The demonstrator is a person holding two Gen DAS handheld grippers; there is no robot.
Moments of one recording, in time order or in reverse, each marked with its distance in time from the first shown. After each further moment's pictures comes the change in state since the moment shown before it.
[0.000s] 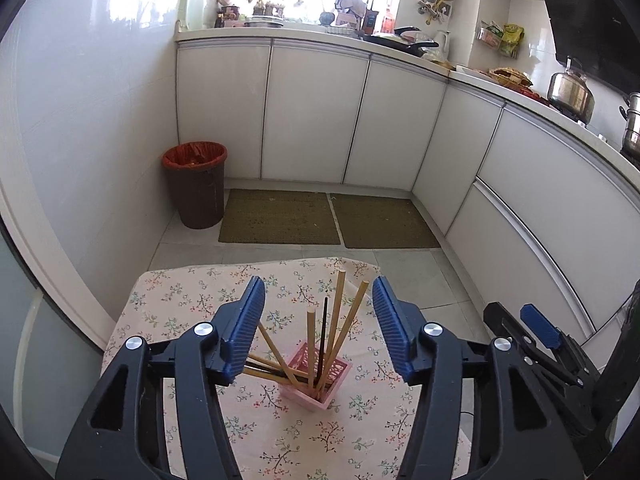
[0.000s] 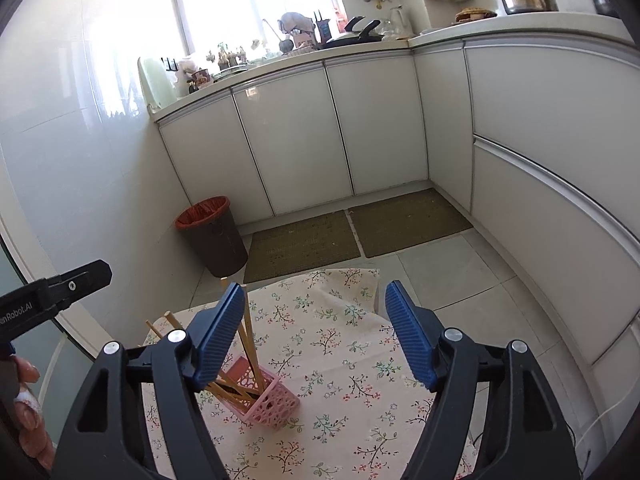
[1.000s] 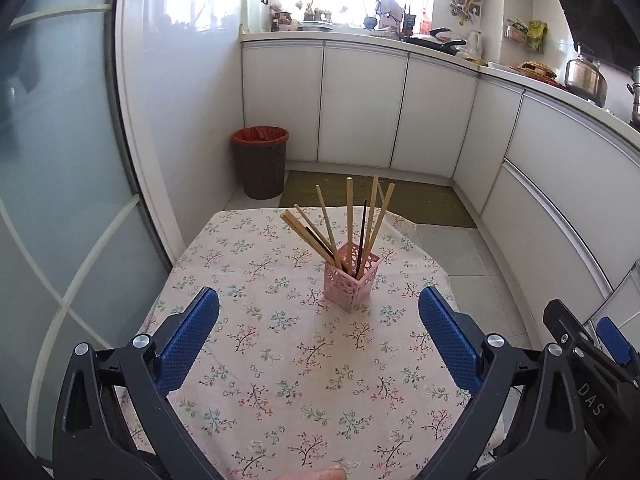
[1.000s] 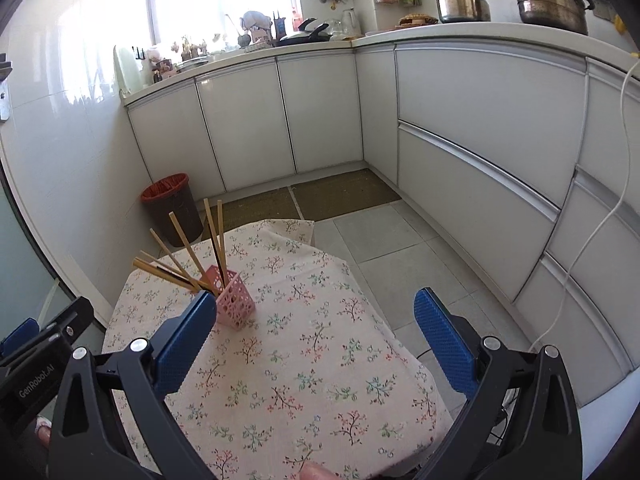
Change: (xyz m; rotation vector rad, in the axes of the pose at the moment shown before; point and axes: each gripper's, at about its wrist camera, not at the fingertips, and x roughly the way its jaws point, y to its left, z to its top) left arm -0.130 -0.020 -0.124 -0.045 -0.006 0.206; right arm -0.169 -0.004 -0.094 -0.005 0.062 -0.227
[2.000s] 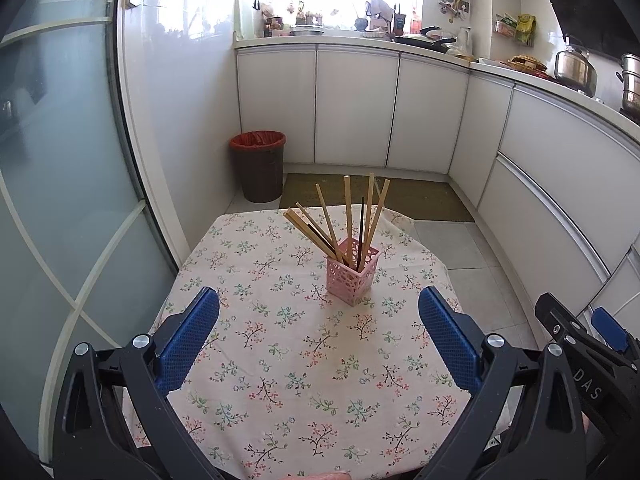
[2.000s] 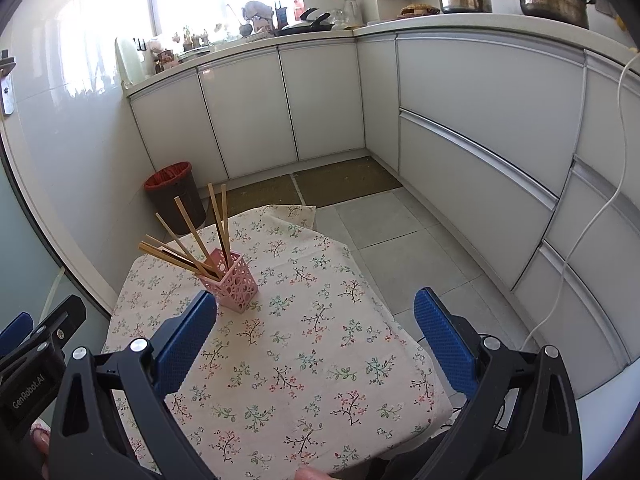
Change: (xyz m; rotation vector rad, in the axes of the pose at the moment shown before) left arm -0.017 0.000 -0.009 0.036 -0.005 -0.002; right arm -0.007 0.001 -0.002 0.004 0.041 0.024
